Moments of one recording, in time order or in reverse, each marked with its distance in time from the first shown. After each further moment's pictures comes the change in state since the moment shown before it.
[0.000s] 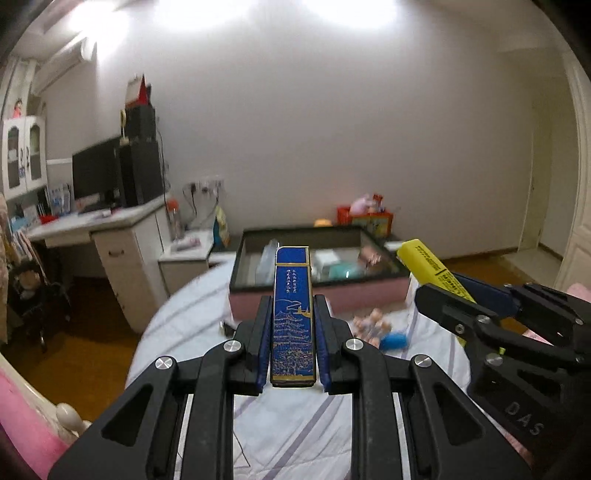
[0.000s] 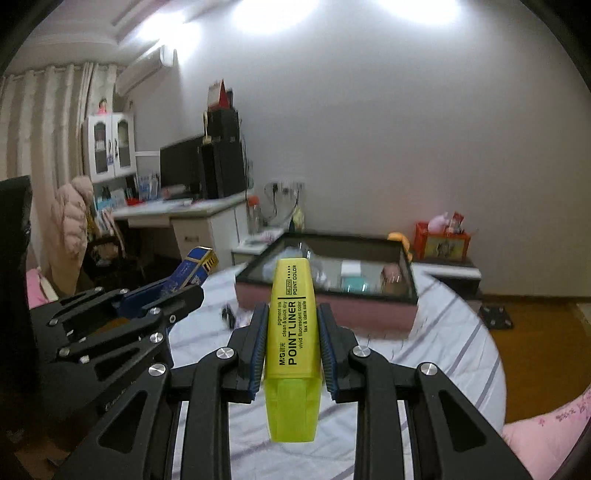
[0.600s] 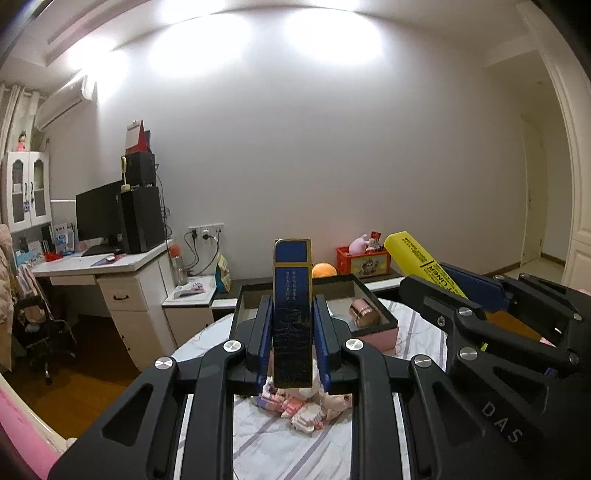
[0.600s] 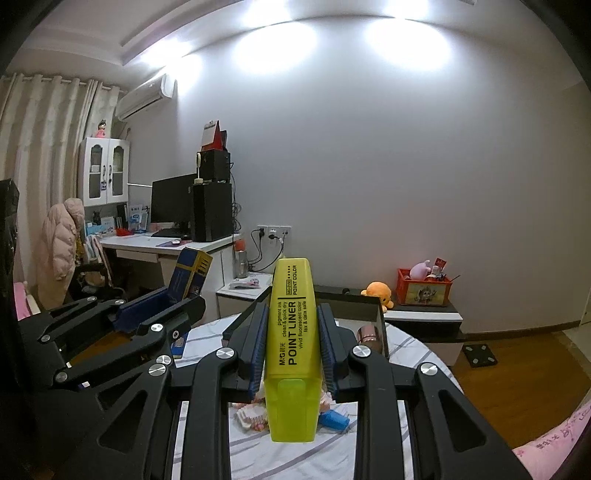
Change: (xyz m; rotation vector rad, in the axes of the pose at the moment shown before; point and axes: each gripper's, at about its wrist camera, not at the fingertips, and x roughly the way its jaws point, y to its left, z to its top) left arm -0.021 -0.018 0.036 0.035 -0.144 0.016; right arm -0.026 0.006 0.032 -0.031 -0.153 -0.068
